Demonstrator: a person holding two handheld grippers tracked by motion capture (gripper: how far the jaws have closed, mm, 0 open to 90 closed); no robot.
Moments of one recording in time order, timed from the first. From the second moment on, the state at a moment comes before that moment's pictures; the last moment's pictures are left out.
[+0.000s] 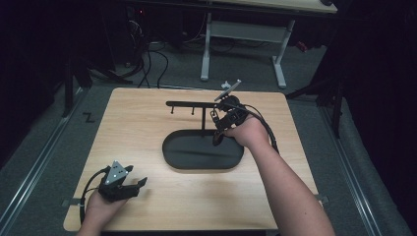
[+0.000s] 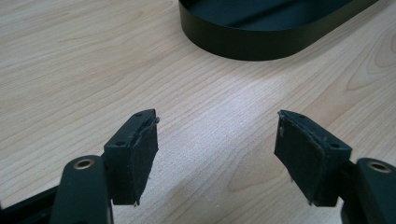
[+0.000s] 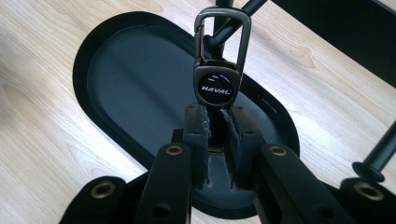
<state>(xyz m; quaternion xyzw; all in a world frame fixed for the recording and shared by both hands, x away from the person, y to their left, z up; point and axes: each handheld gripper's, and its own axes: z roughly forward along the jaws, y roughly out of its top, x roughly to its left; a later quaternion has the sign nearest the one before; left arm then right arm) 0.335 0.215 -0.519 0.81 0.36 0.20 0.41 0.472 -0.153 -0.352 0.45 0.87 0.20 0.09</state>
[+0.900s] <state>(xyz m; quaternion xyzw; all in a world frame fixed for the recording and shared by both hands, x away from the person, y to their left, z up) 0.336 0.215 -0.519 0.81 0.36 0.20 0.41 0.458 -0.153 -0.352 0.44 0.87 0.22 0.10</state>
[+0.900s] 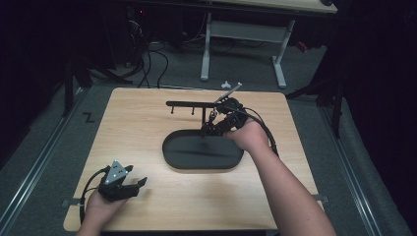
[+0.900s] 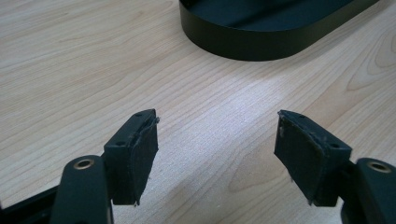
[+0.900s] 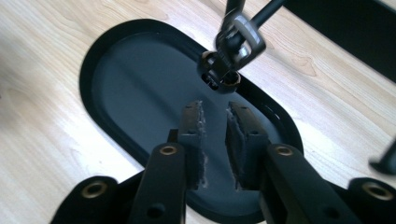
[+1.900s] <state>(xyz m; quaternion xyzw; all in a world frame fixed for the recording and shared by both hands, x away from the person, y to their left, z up) 0.333 0.201 -0.523 0.83 0.35 0.20 0.39 0.340 -0.263 -0.482 0.47 0.82 0.30 0.12</state>
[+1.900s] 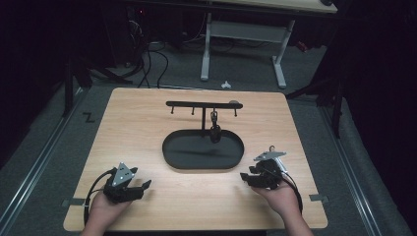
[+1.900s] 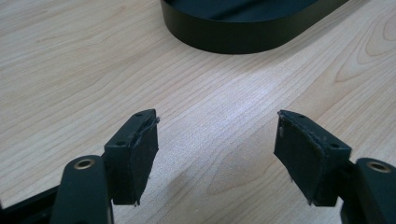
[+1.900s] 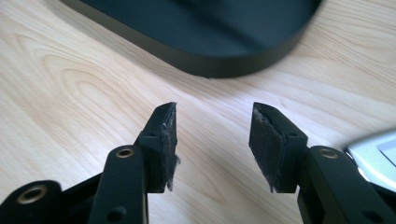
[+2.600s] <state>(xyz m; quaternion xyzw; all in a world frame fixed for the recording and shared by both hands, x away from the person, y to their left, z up) 0.331 0.204 -0.523 0.83 0.35 0.20 0.39 0.353 -0.348 -0.484 0.57 0.72 0.34 0.21</state>
